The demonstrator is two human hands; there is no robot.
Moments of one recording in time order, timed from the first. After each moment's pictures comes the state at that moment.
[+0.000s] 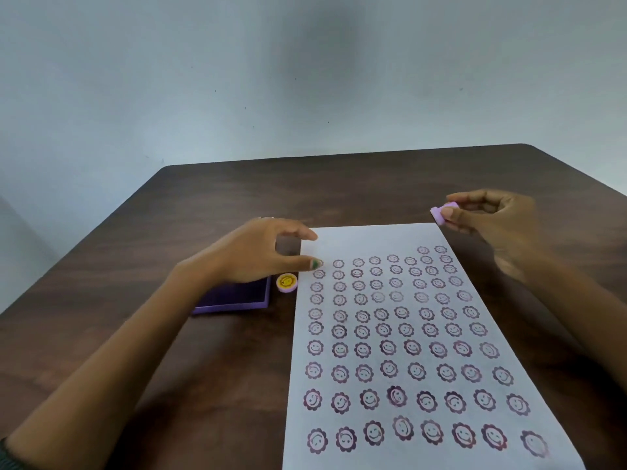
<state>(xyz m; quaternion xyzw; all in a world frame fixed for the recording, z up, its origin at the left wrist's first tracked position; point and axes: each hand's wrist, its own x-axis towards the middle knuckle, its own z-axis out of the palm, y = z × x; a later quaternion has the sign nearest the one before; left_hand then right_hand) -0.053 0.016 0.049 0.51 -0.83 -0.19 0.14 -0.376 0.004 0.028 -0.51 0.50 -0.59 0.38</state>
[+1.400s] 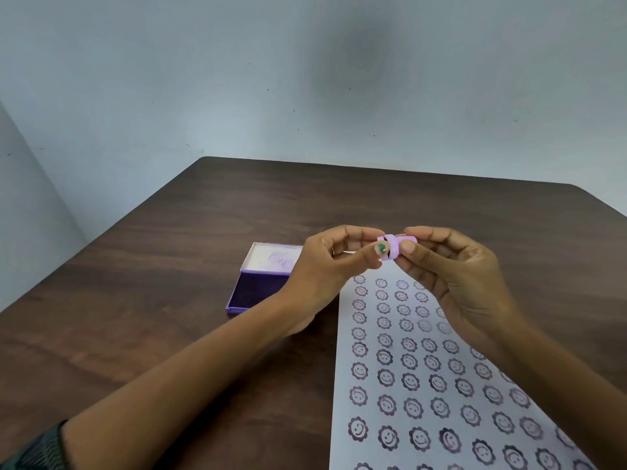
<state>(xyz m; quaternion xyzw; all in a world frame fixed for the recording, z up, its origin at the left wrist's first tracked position) -0.090 0.042 0.028 0.41 -0.58 -0.47 0.52 -0.265 0.039 0.034 -0.51 0.35 -0.57 0.54</state>
